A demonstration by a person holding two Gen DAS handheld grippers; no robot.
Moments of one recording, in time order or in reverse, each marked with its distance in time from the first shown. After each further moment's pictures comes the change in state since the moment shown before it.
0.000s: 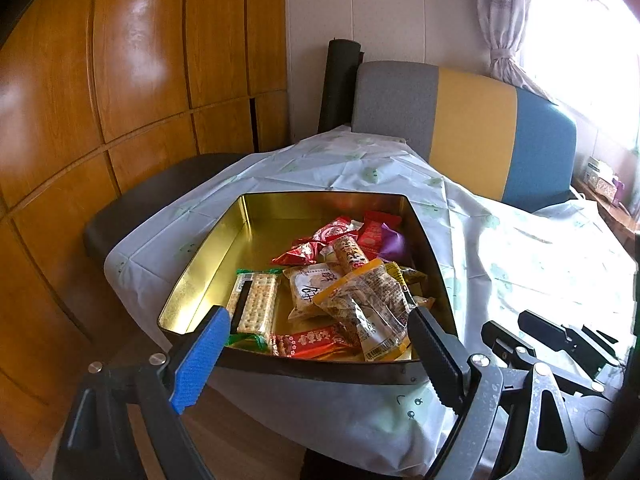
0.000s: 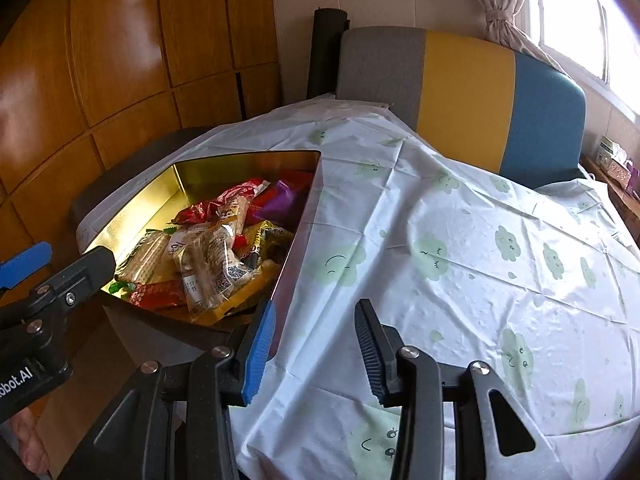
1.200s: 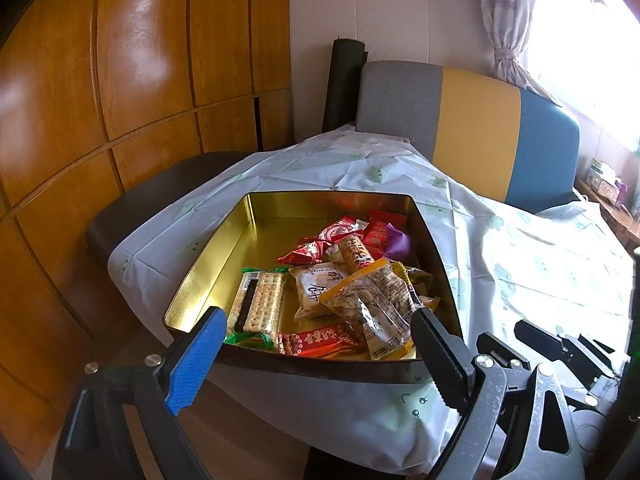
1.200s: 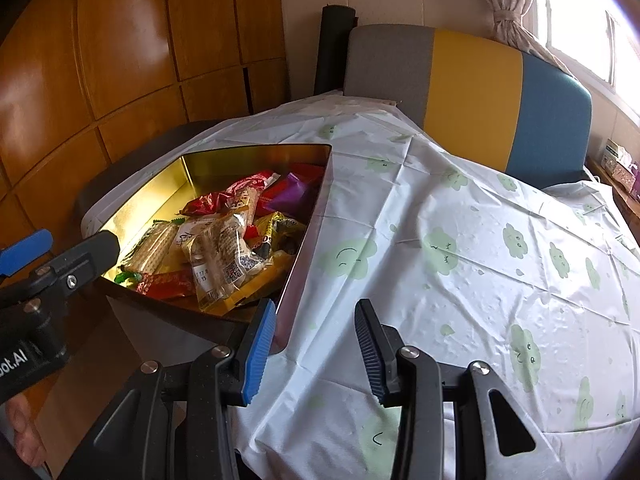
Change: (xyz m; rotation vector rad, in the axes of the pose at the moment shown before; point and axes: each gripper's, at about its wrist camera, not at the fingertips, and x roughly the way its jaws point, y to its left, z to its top) left arm -0.001 0.004 -0.002 -0.011 0.003 0.010; right arm 0.001 0.006 -0.006 -0.021 0.015 0.018
